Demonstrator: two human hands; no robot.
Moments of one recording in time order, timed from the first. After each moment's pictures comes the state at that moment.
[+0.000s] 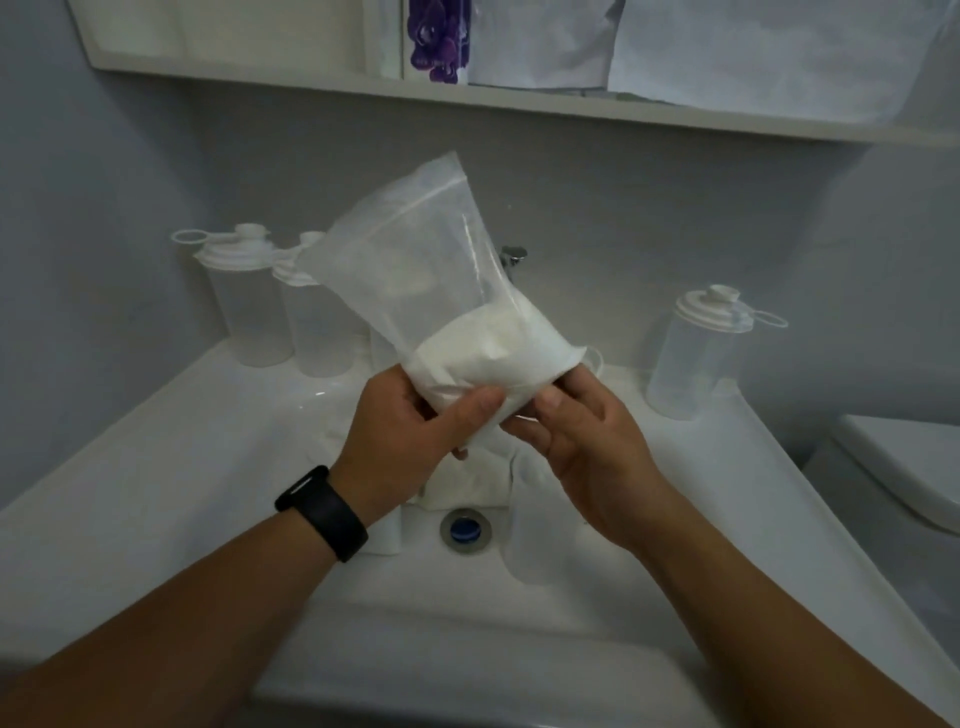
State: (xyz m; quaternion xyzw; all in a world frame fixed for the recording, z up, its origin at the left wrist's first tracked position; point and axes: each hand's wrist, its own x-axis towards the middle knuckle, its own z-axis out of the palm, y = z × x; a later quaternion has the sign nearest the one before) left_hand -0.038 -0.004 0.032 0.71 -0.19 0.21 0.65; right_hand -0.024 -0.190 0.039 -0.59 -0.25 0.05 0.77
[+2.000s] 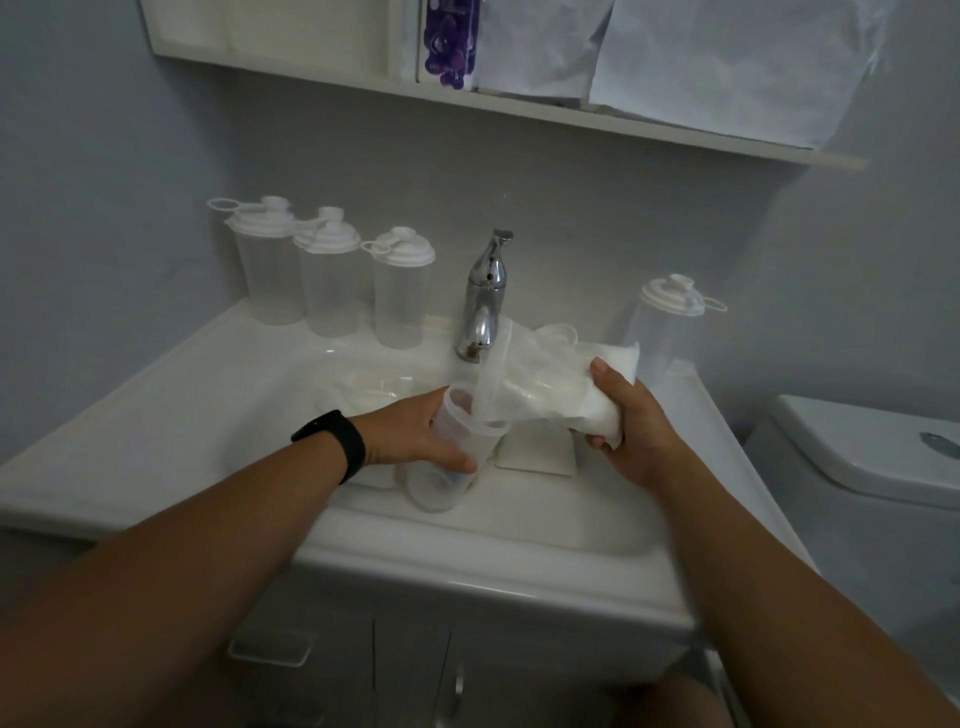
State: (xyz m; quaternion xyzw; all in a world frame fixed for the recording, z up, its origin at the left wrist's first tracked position) left_hand -0.023 0.012 -0.013 0.86 -0.15 -0.14 0.48; right_hand 0.006 -0.271 0.008 -0.65 -0.06 0.06 0.76
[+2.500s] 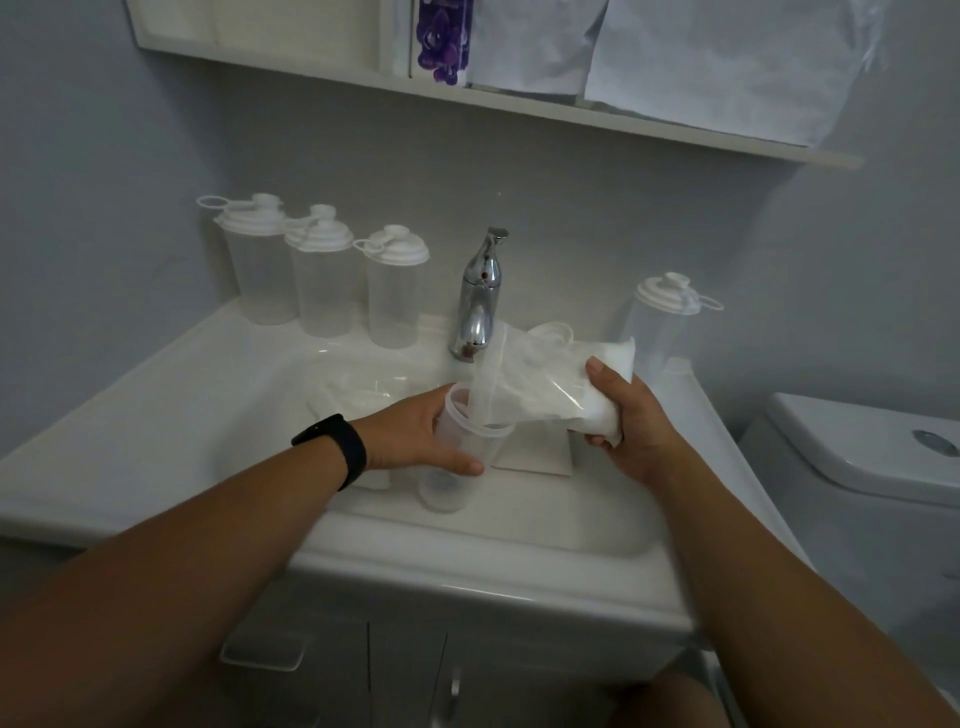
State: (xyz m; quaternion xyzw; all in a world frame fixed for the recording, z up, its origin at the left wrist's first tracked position) left_hand -0.020 0.007 -0.016 0.85 -0.19 -0.12 0.48; right_hand 0.009 -0.275 0.010 -0.66 -0.07 0.05 0.74
